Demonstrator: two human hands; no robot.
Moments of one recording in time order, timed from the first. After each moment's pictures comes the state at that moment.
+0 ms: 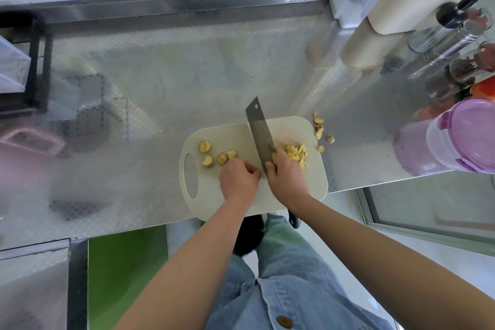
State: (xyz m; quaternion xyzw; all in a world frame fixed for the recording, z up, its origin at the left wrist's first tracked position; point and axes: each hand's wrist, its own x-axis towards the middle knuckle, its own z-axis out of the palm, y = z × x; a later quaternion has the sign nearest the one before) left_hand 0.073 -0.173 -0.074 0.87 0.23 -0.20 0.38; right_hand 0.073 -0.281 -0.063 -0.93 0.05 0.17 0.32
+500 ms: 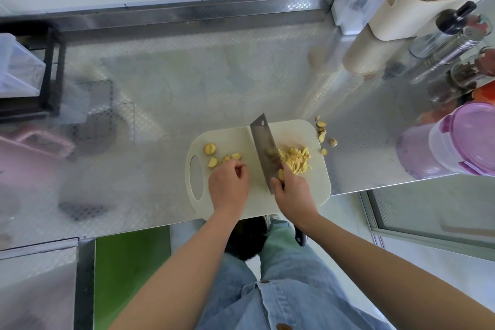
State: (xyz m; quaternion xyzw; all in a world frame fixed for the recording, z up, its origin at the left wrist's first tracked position) left_hand 0.057 -0.149 -0.074 0.91 0.20 -0.07 0.37; right_hand 0.045 -0.288 -0.066 -0.92 0.06 0.18 0.34
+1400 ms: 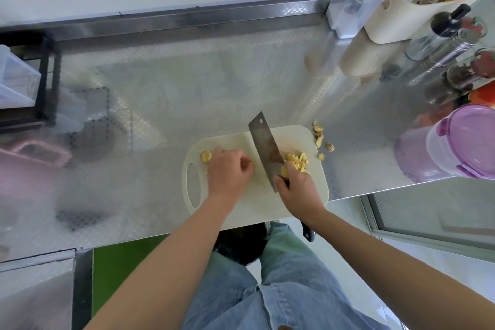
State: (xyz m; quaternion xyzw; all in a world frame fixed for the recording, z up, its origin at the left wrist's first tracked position) left_hand 0.095 -0.142 -0.071 0.95 0.06 -0.09 0.28; right_hand 0.063 -0.305 -0.061 -0.93 0.03 0.16 0.33
